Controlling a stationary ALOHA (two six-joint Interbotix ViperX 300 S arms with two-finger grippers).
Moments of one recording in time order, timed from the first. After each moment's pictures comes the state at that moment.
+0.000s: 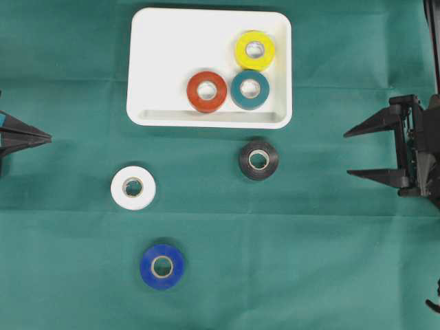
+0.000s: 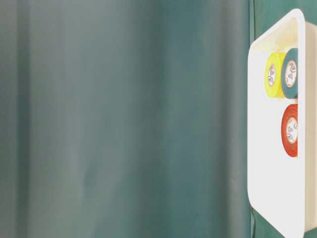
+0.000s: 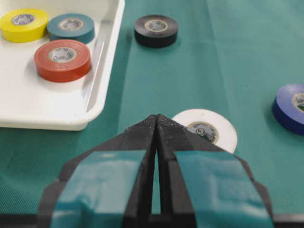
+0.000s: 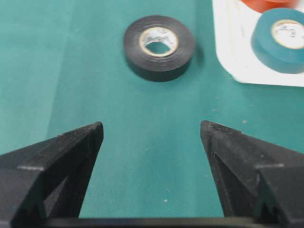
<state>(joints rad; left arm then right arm) 0.01 -1.36 1.55 -0.02 -0.04 -0.01 0.00 -0.87 1.43 -0.51 -0.08 0.62</state>
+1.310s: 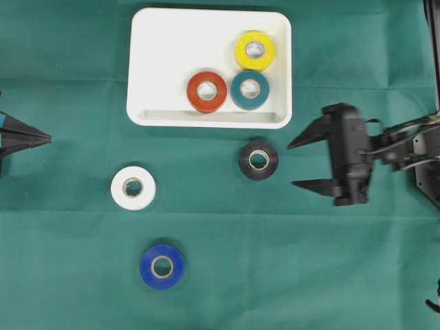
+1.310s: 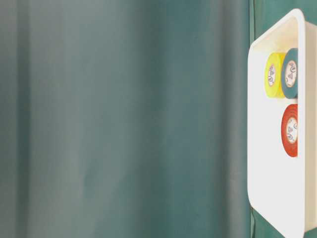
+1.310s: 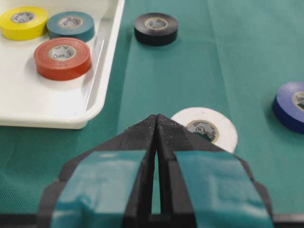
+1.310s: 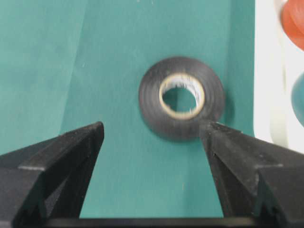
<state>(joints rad) 0.01 -1.36 1.55 -0.02 -0.04 -0.01 0.04 -0.31 1.06 -0.52 -0.10 0.61</state>
